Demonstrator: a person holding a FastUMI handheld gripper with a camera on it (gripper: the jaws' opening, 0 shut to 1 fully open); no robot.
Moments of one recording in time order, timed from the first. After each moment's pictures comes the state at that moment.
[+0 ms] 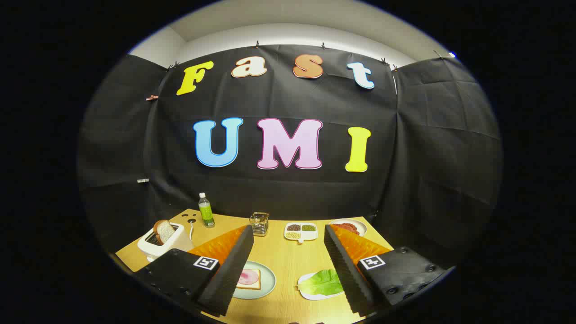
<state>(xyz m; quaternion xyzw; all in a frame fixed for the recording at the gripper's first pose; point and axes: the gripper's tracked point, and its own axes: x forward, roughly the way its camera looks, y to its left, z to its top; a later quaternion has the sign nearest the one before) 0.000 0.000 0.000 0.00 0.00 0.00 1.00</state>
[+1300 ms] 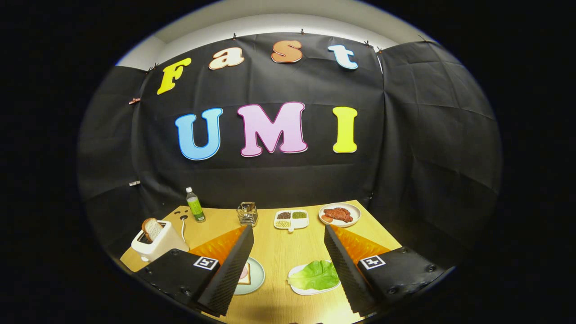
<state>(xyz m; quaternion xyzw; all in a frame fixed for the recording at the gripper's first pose) 0.018 -0.053 -0.032 0.04 0.06 -0.03 1.00</state>
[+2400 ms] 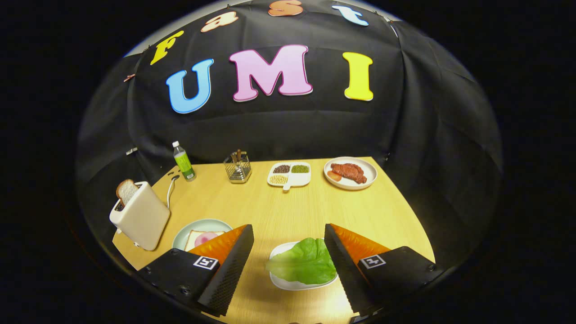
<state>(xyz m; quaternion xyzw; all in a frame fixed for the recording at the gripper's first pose) 0.099 -0.097 -0.181 0.03 0.23 0.03 0.97</state>
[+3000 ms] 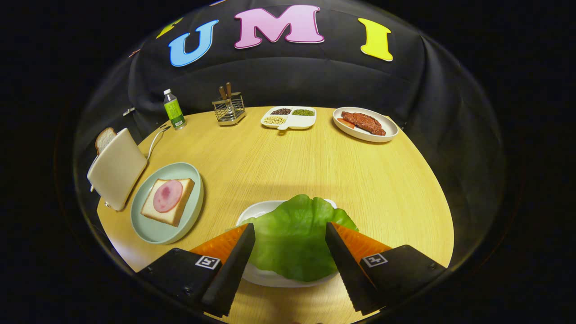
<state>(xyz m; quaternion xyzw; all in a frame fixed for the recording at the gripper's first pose) 0.114 -0.115 -0.314 -0.02 0.33 0.06 0.94</state>
